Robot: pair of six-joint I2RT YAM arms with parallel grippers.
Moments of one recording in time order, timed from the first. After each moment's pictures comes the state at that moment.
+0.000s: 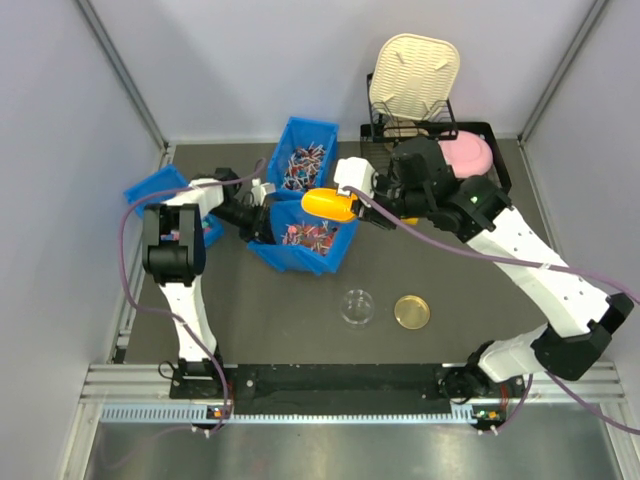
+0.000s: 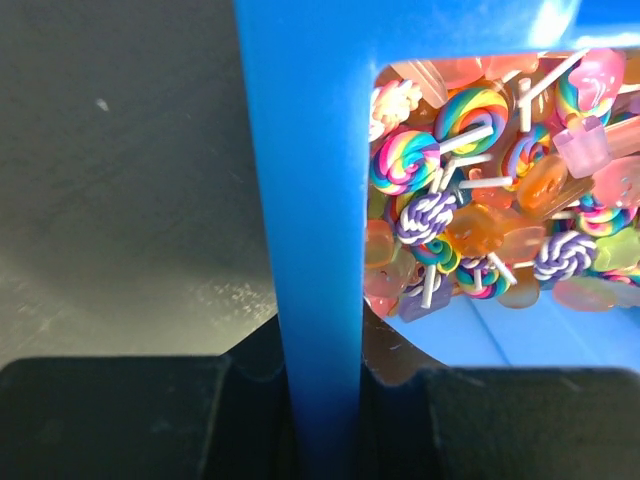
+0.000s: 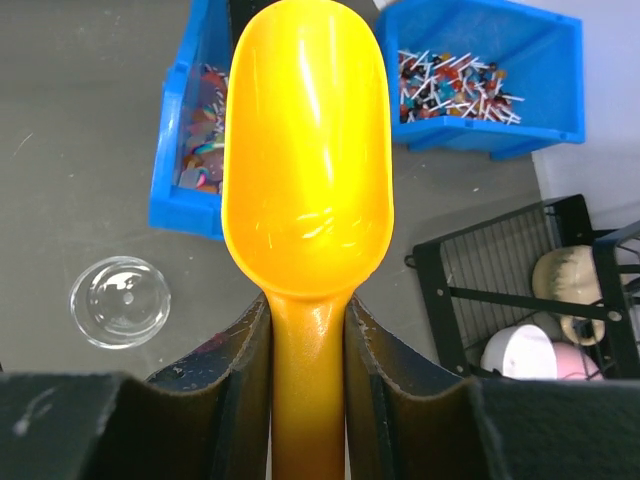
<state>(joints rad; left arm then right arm) -0.04 2.07 1.48 -0.95 0.79 0.31 0.78 1.38 1.67 -0.91 -0.19 -0.60</state>
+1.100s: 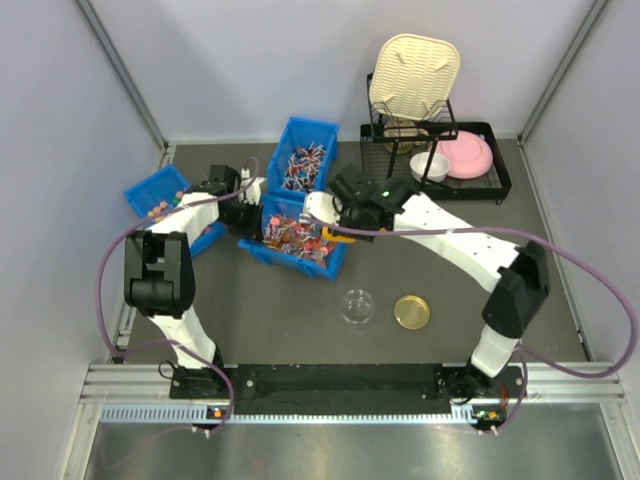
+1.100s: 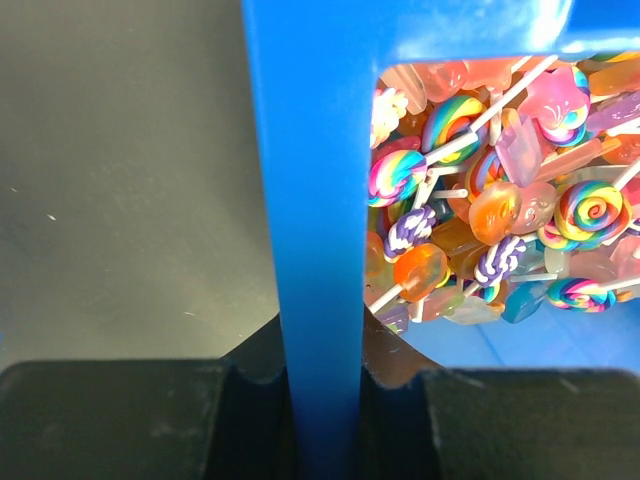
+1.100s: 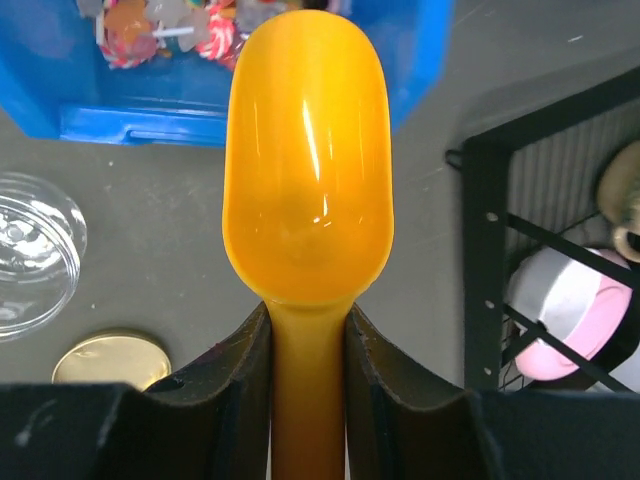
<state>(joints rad) -0.07 1.78 1.25 -0.65 0.43 0.18 0.84 1.70 1.65 -0.98 0.14 -0.63</state>
